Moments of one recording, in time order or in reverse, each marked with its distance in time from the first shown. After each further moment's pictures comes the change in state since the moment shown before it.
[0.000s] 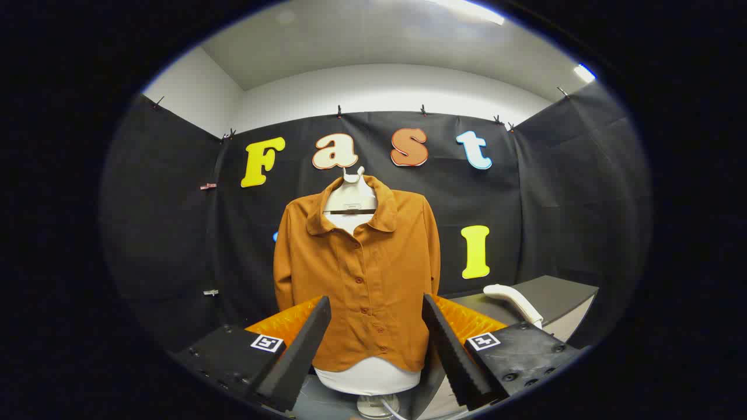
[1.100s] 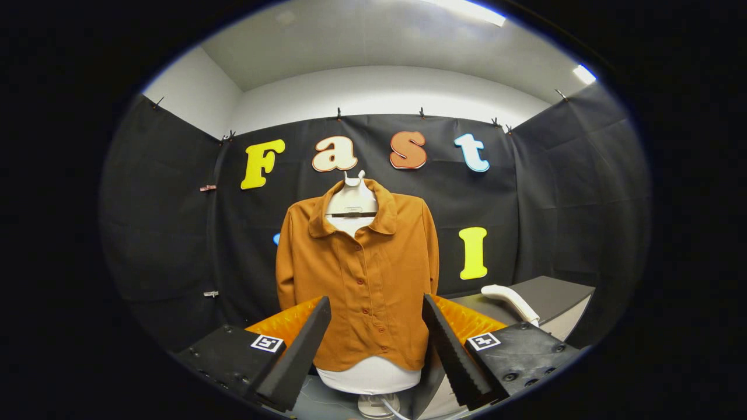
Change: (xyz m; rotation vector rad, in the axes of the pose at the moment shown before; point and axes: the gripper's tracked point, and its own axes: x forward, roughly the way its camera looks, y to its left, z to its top) arm -0.013 0.005 0.004 -0.003 -0.006 -0.022
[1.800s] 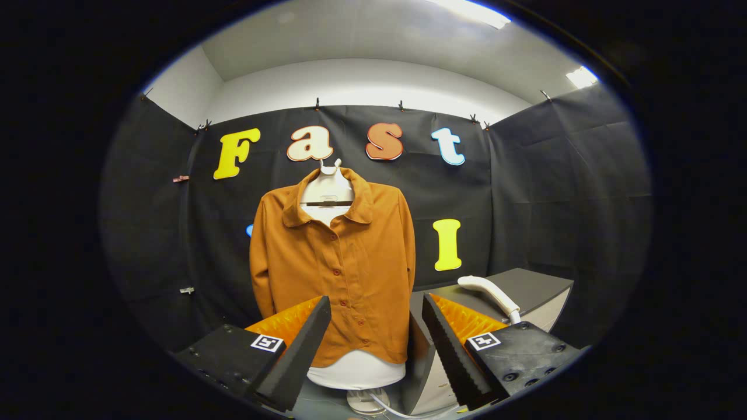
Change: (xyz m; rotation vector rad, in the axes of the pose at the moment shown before) arm 0.007 -0.023 -0.014 -0.017 0.038 -0.159
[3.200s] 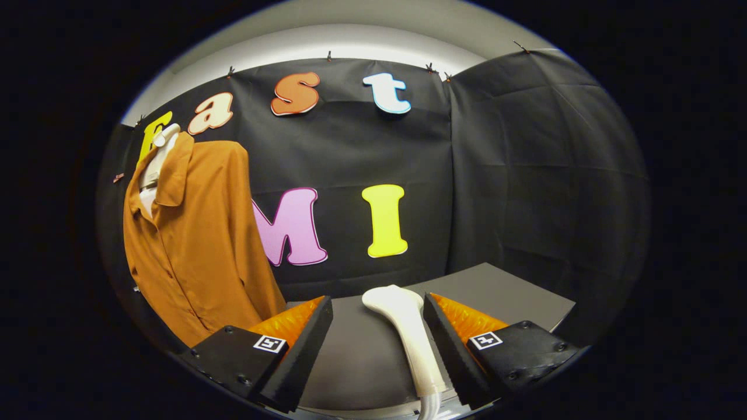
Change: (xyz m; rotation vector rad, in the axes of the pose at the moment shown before) arm 0.236 -0.267 -0.061 0.038 0.227 -0.134
